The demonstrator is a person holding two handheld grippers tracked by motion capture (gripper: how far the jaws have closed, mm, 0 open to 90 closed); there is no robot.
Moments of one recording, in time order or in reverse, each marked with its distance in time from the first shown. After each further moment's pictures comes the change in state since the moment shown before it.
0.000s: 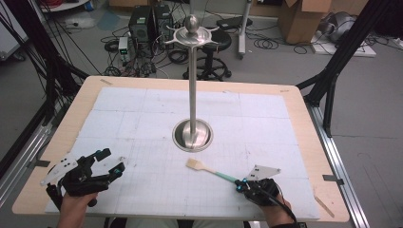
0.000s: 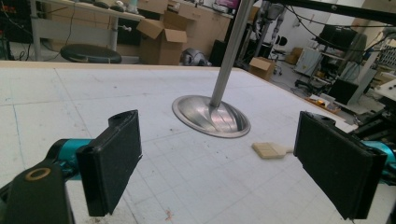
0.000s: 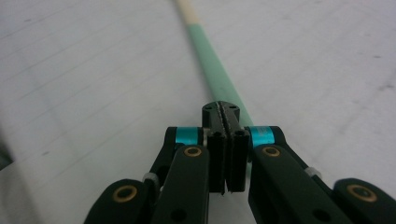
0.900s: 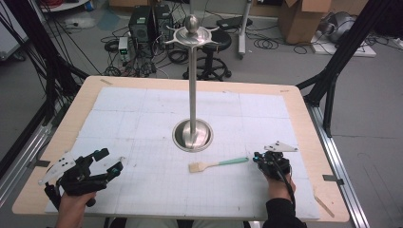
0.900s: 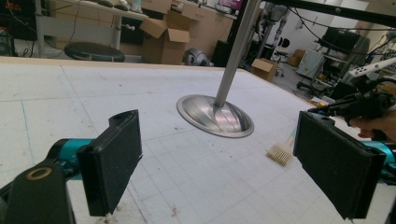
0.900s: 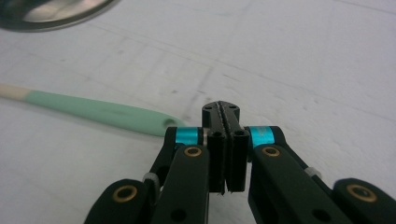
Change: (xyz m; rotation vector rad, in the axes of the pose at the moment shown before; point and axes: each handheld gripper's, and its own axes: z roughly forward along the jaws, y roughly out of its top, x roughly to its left) left arm 0.005 0.000 -0.003 -0.001 0.011 -0.015; right arm -0.070 0.010 0.004 -0.085 -0.323 0.300
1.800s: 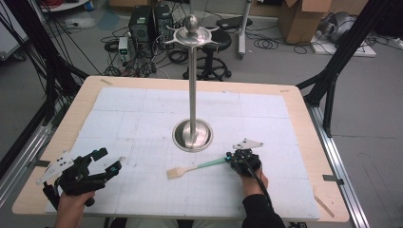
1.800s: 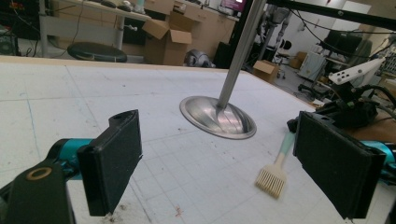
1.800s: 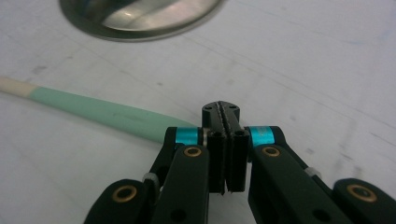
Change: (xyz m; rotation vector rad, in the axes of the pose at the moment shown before) left arm 0.003 0.001 -0.002 -0.006 0.010 -0.013; right arm 0.067 0.023 0.040 0.035 0.130 -0.113
